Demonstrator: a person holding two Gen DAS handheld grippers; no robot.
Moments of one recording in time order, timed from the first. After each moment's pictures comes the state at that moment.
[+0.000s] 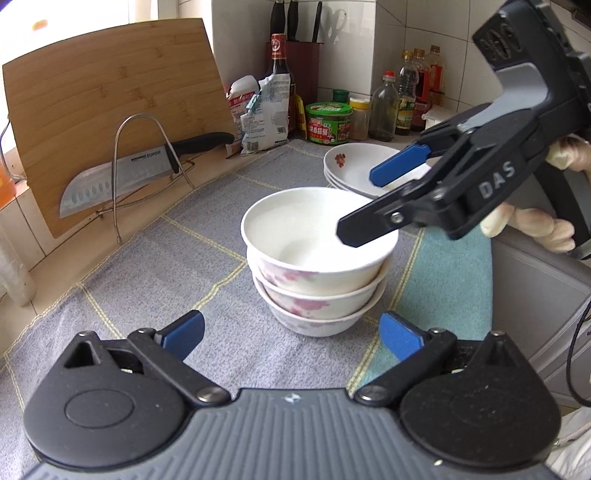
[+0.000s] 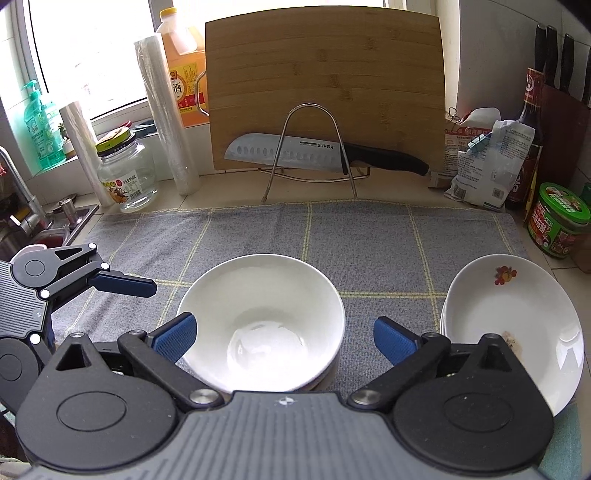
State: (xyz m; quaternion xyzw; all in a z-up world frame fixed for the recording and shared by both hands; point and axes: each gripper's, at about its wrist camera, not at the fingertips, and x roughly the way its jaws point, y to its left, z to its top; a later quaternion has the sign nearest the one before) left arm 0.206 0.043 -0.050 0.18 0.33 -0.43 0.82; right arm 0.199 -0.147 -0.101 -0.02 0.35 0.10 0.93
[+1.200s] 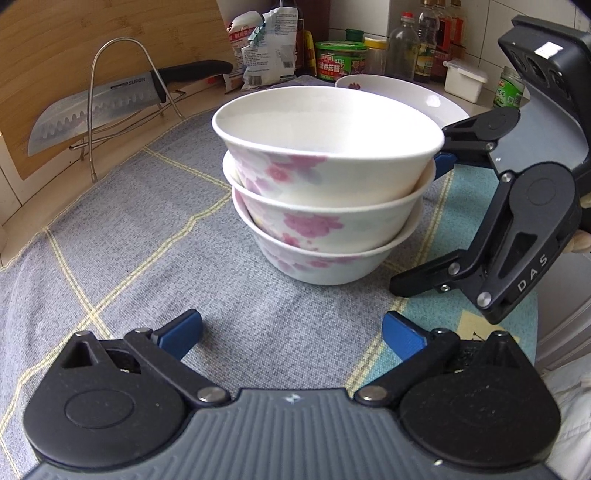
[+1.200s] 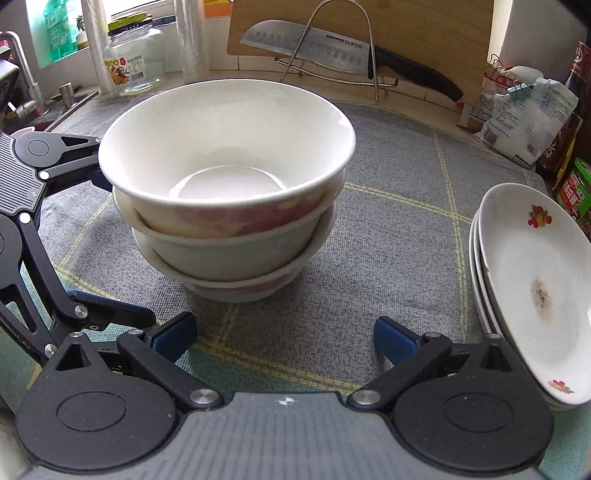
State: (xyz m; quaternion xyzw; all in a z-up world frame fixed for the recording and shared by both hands) left arm 0.214 0.013 -0.109 0.20 0.39 -0.40 0.80; right arm 0.210 -0.161 -0.191 -0.12 0.42 0.12 0.89
